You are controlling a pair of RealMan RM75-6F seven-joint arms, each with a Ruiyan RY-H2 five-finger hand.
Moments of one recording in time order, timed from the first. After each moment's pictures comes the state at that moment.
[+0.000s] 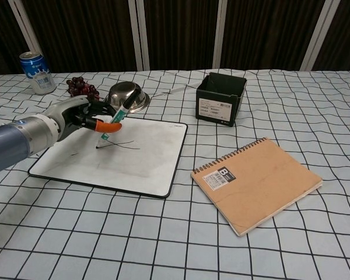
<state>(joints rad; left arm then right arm) -0.71 -1.79 -0.35 -1.09 1.06 0.75 -0.52 0.06 -0.98 0.03 -1.69 -1.44 1.35 0.33</state>
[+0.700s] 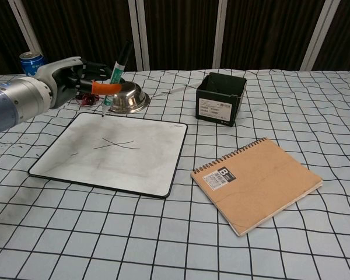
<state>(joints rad) -0.73 -1.69 -0.43 -1.29 1.03 0.79 -0.49 0.06 -0.98 0.03 -1.69 -1.44 1.35 0.34</state>
